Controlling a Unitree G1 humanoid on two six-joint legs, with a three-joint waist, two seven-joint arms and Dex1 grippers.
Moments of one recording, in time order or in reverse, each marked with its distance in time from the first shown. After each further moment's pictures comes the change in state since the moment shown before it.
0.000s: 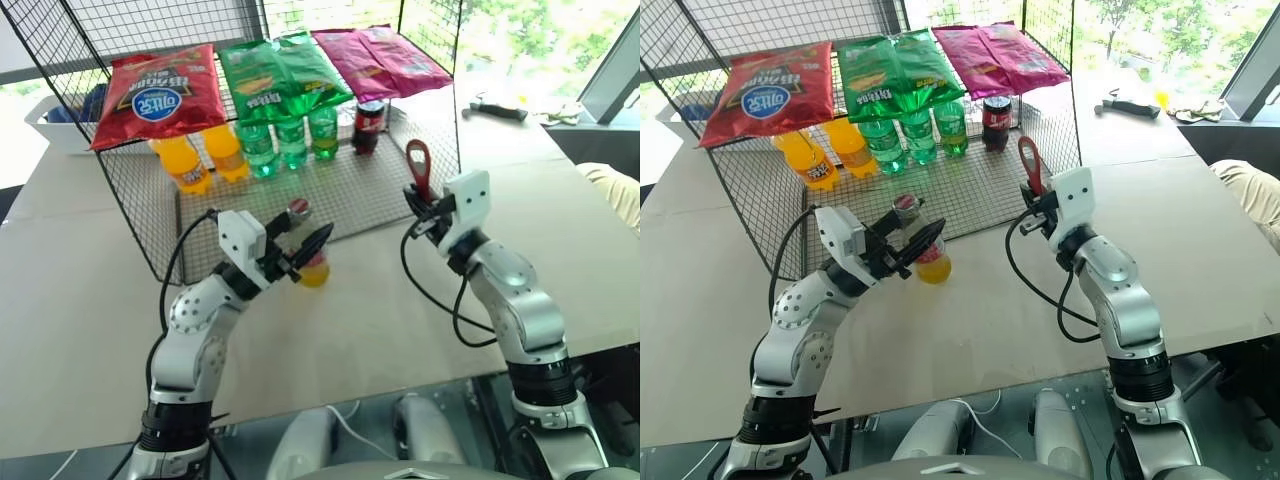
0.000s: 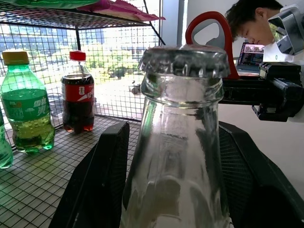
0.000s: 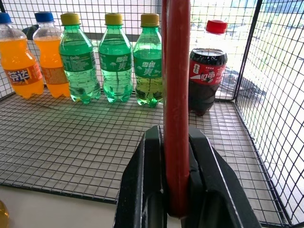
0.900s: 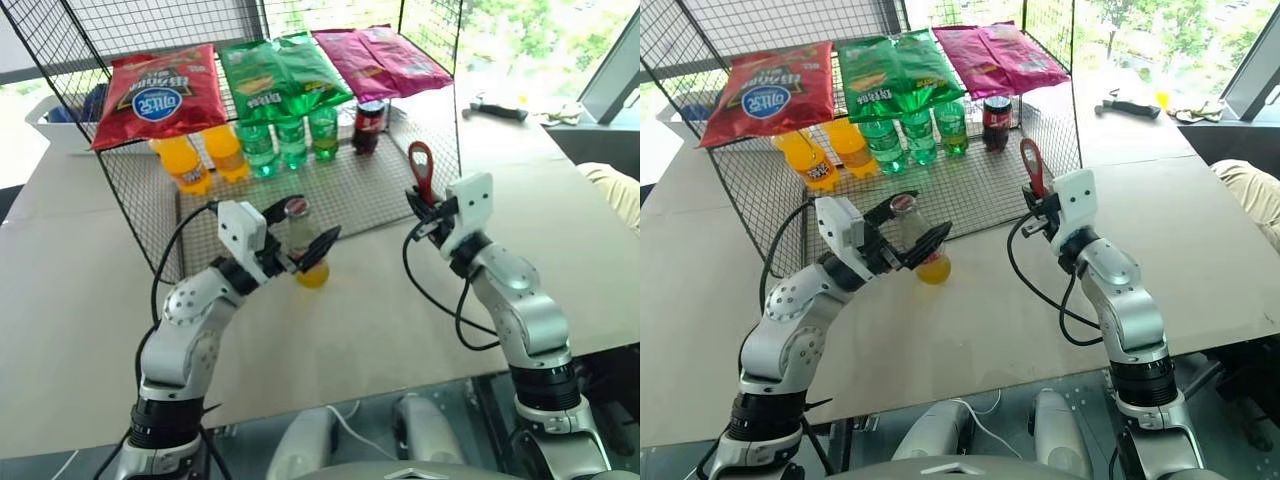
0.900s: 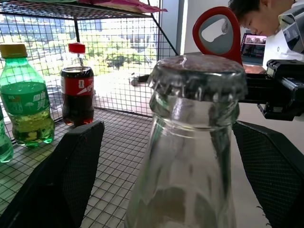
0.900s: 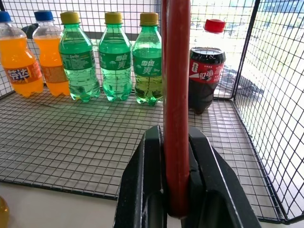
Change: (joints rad) left arm -0.023 0.051 0.003 -0.047 -0.001 0.082 0.024; right arm 0.021 -0.008 0.000 -0.033 0.007 0.015 -0.010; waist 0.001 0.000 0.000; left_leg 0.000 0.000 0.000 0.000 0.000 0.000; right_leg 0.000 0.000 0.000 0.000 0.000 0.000
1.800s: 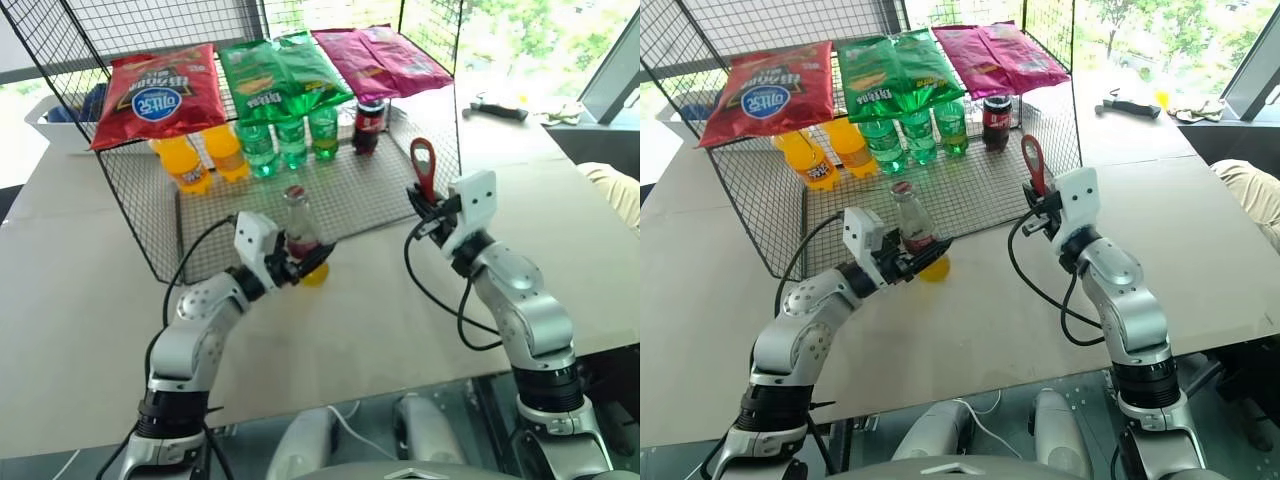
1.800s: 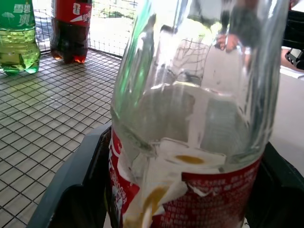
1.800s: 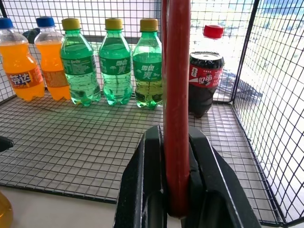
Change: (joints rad) left arm -0.015 -0.013 -0.025 0.118 -0.008 0.146 -0.011; right arm 0.002 -0.010 -0.001 -0.029 0.018 0.020 -0.017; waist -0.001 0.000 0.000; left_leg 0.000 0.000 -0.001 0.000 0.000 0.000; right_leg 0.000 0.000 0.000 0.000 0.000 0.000
